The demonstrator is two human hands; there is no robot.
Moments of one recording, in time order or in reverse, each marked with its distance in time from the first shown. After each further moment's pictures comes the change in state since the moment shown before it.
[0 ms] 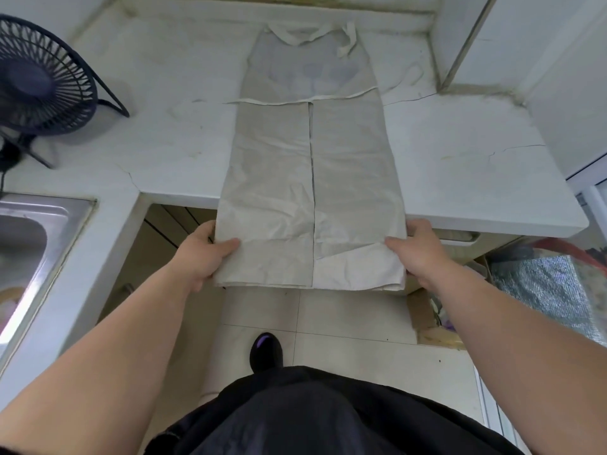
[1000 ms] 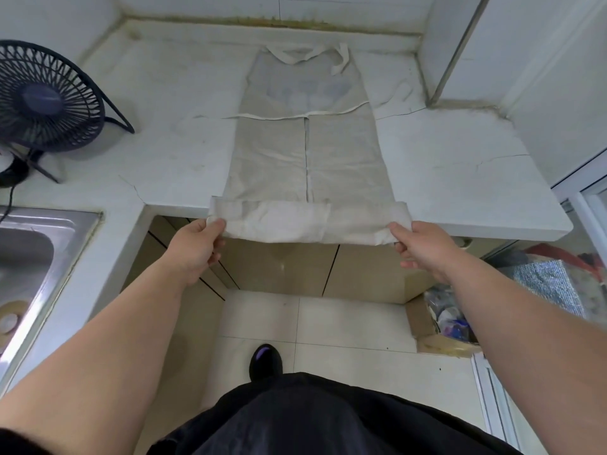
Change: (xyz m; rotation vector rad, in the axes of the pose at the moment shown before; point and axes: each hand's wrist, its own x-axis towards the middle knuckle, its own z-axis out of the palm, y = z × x) left_hand -0.005 0.028 -0.012 -0.139 0.040 0.069; right_hand -0.005 -0.020 -0.023 -0.081 -0.098 -0.013
